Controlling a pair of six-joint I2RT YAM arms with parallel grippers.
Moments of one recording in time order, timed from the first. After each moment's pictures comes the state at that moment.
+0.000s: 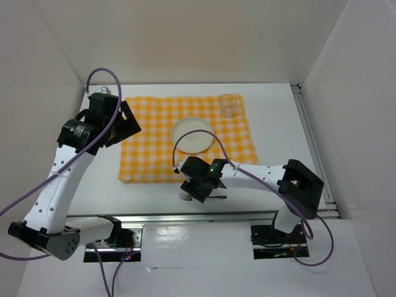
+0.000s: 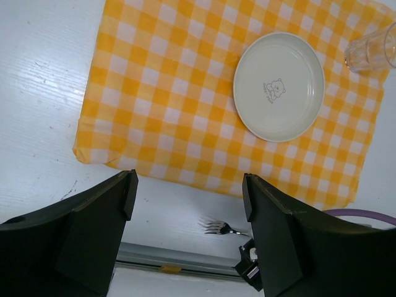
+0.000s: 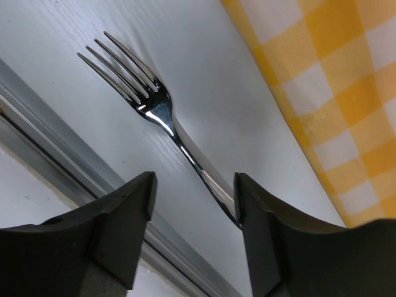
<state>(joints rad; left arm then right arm) -0.29 1.19 1.52 -1.11 -0.25 -0.70 1.08 1.62 1.05 -0.61 0.07 0.08</state>
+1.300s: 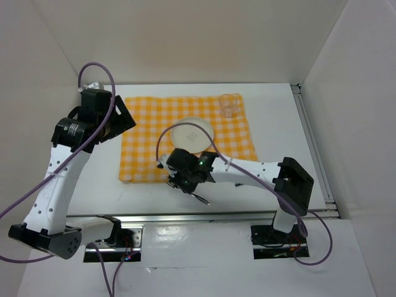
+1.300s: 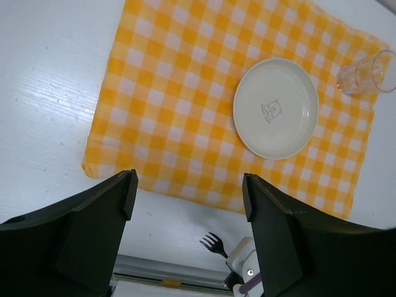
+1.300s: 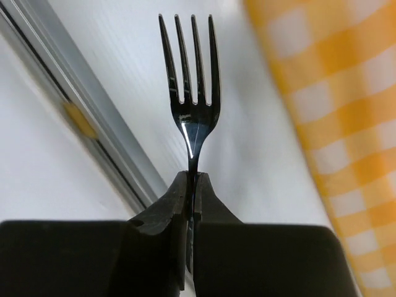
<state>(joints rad) -0.24 1.20 1.55 -1.10 -0.24 -0.66 1.12 1.69 1.19 -0.61 -0.04 0.02</state>
